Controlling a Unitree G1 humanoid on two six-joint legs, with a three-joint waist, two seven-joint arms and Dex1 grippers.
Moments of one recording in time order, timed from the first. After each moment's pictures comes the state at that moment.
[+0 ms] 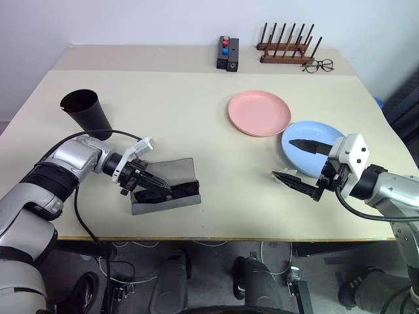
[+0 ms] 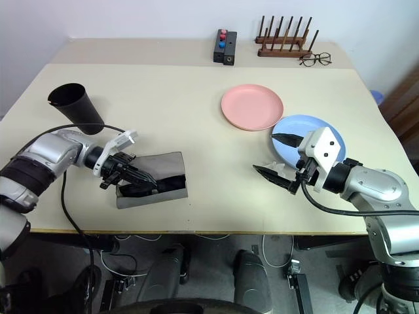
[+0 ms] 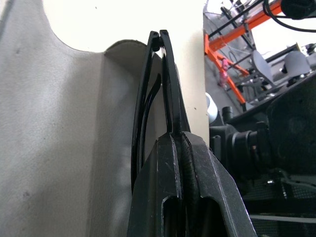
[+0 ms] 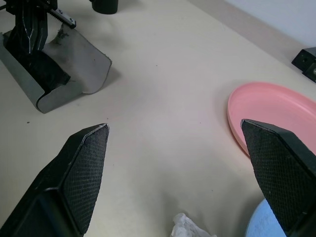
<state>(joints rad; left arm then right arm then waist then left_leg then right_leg) -0.93 0.92 -0.76 0.52 -0.71 0.60 -1.61 -0.08 -0.81 -0.25 -0.46 0.52 0.41 0.87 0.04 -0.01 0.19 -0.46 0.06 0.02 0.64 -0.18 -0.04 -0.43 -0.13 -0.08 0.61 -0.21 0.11</state>
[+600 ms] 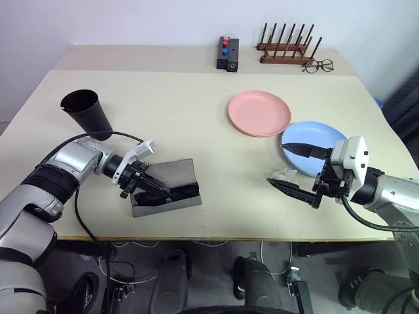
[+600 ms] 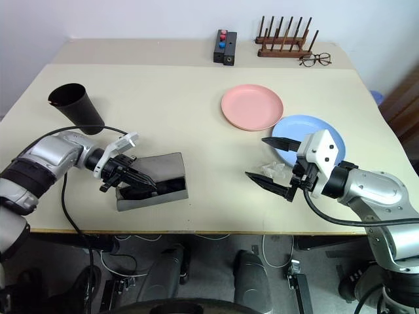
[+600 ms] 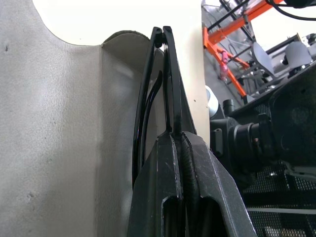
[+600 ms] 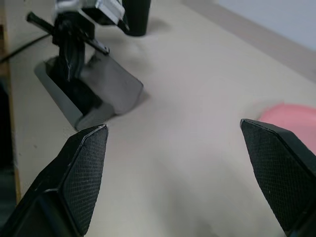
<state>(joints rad) -0.92 0.92 -0.77 0.52 -0.69 0.55 -1.61 -0.06 -0.81 -0.27 -0.54 0.62 0.44 0.90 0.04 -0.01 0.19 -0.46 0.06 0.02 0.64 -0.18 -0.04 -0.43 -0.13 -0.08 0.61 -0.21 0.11</state>
